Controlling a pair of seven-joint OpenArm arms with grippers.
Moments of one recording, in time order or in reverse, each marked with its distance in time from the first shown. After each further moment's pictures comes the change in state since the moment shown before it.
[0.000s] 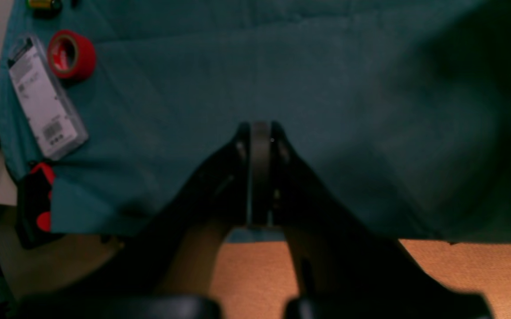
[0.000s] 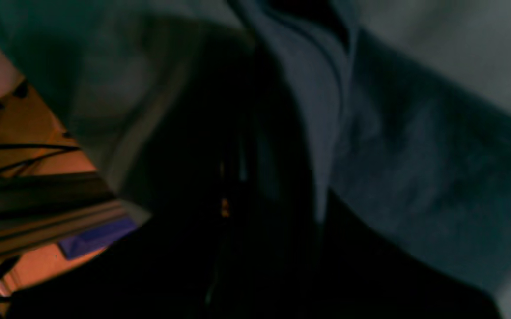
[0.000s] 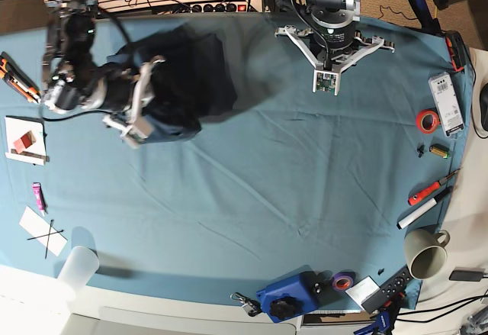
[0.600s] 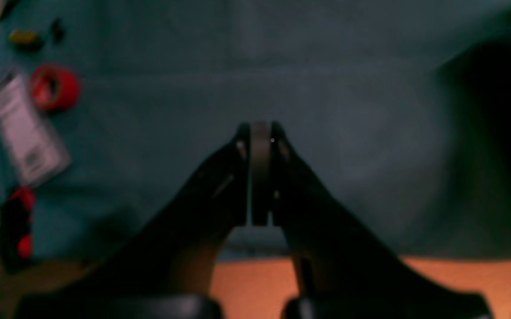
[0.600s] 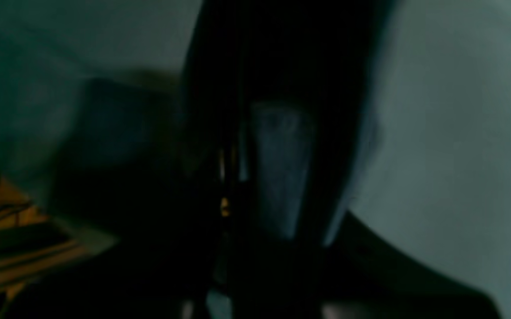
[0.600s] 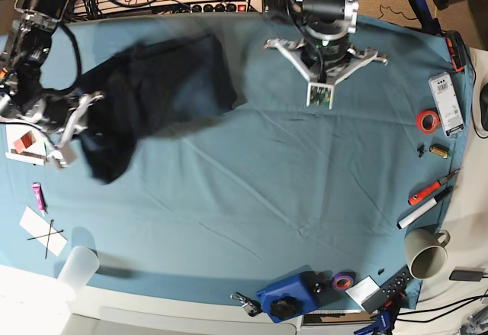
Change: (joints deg) left arm -2.2 1.5 0.0 0.0 -1.5 -1.2 0.6; right arm 3.2 6.9 16.0 -7.4 7.5 0.0 0.0
